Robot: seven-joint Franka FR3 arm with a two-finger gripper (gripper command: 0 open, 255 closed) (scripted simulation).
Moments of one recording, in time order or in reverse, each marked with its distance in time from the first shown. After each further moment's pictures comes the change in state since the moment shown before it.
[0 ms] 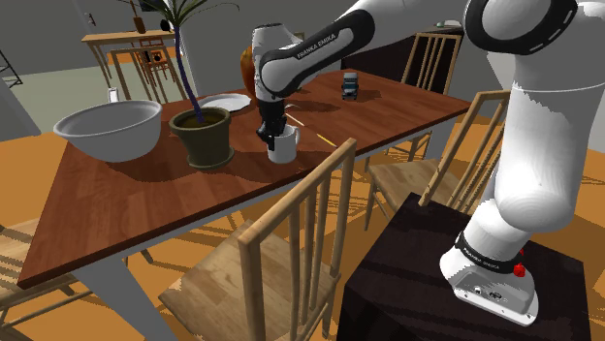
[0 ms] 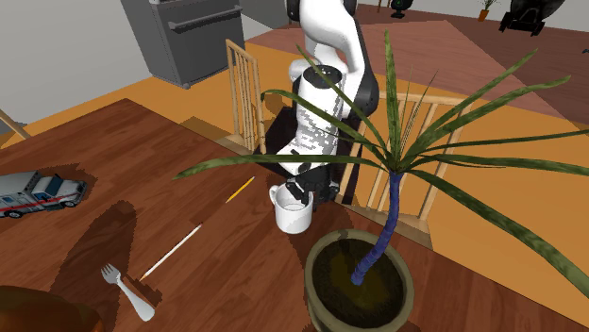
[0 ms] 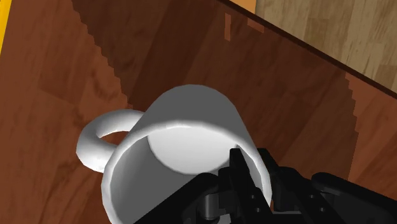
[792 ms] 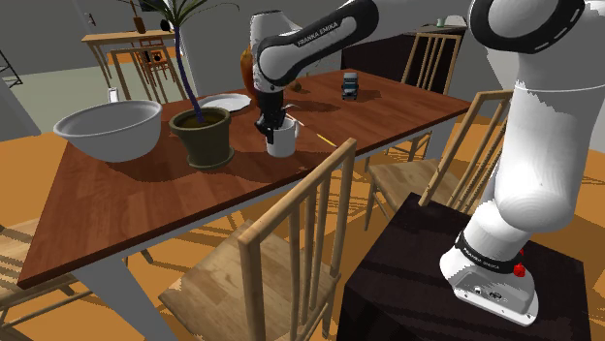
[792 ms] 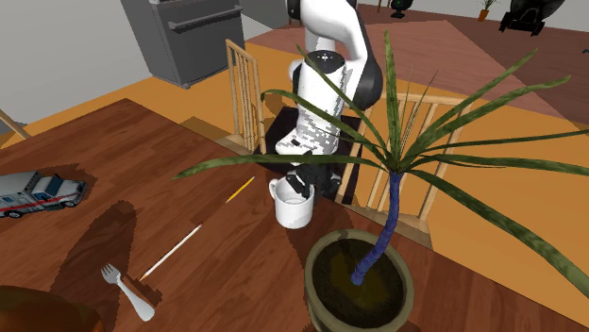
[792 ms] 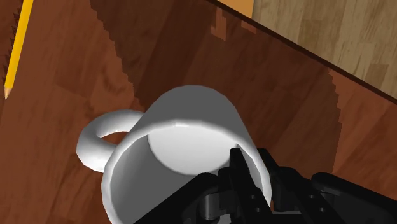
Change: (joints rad) arm 0.001 -0.020 0.002 0.041 0.004 -0.061 -0.001
